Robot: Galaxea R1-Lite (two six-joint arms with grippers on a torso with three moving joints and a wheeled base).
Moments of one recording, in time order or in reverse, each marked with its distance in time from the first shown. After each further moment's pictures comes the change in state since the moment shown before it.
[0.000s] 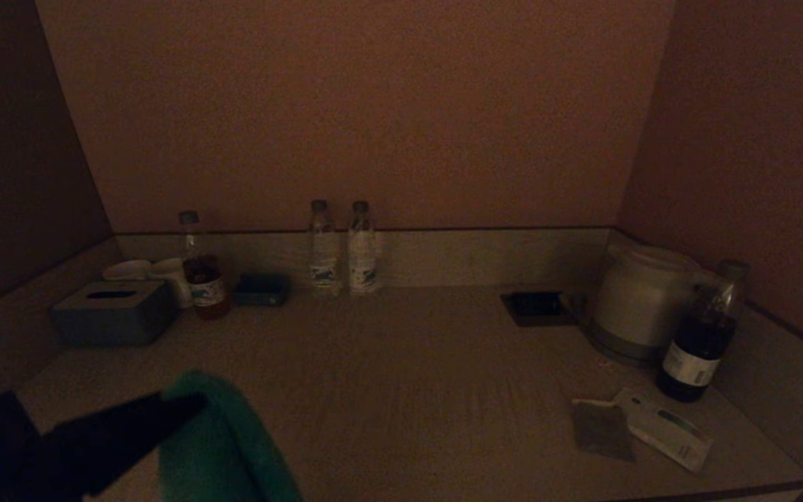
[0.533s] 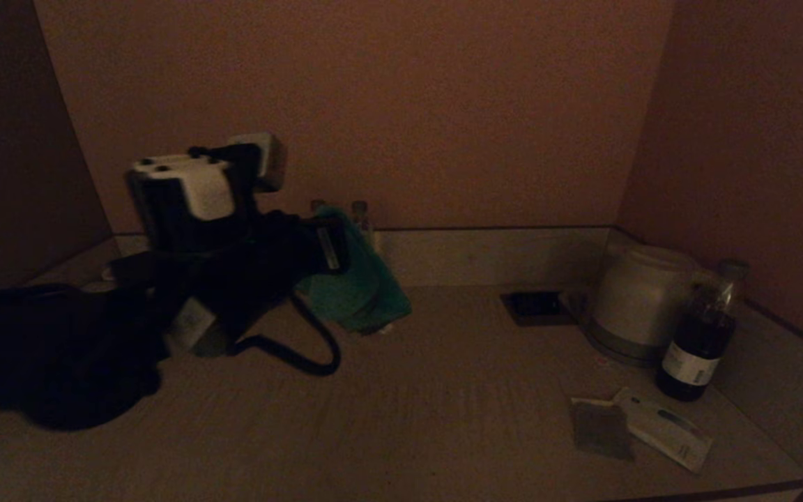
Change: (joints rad) left arm 0.356 0.713 -0.630 -0.249 -0.060 0.021; right arm 0.000 0.000 0.000 0.000 0.000 0.000
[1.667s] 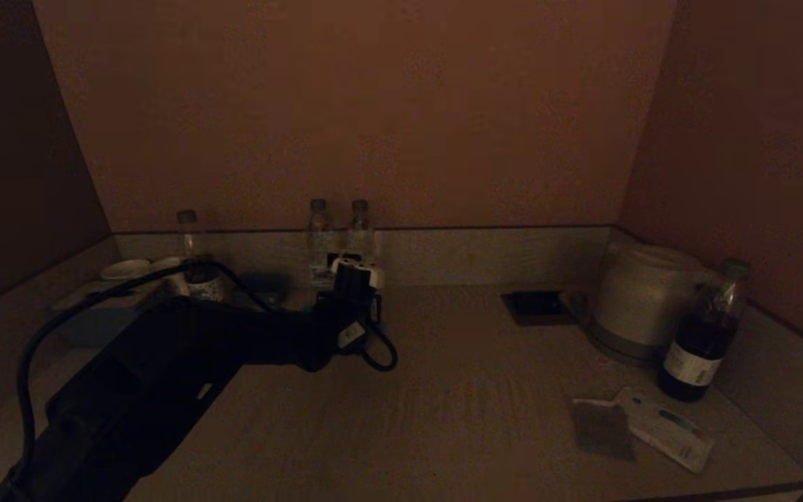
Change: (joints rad) left arm 0.117 0.747 -0.751 0.388 0.197 -0.007; right arm 0.000 0.000 0.000 0.000 0.000 0.000
